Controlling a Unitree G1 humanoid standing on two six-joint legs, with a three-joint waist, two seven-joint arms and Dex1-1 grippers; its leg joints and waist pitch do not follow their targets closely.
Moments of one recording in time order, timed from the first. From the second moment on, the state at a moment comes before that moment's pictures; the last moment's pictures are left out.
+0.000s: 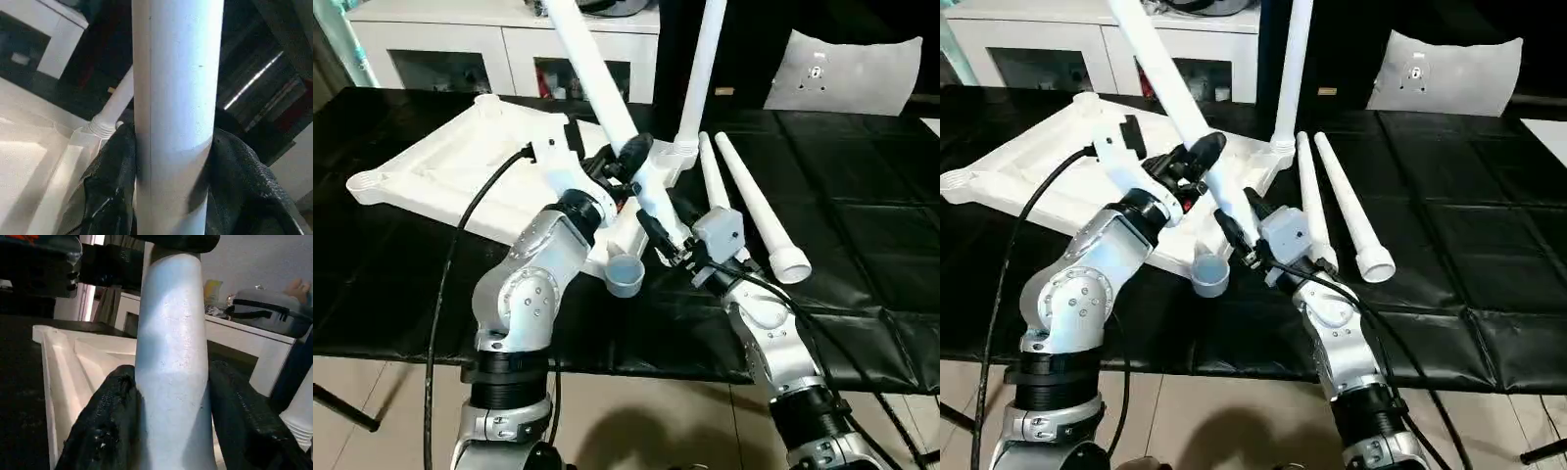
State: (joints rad) left arm -0.55 -0.14 0.14 -0.11 -0.60 0.63 -0.04; right arm -0.39 -0.07 0.13 0.40 0.03 -0.38 0.46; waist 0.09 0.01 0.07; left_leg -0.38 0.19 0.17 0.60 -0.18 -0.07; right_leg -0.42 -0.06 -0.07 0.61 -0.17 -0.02
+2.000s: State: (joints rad) left arm -0.68 0.25 0.12 0.01 -0.69 0.80 -0.43; right arm -0.49 -0.35 -0.02 0.07 0.64 0.59 0.73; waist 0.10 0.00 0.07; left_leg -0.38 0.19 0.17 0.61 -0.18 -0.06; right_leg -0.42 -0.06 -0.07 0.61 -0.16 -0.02
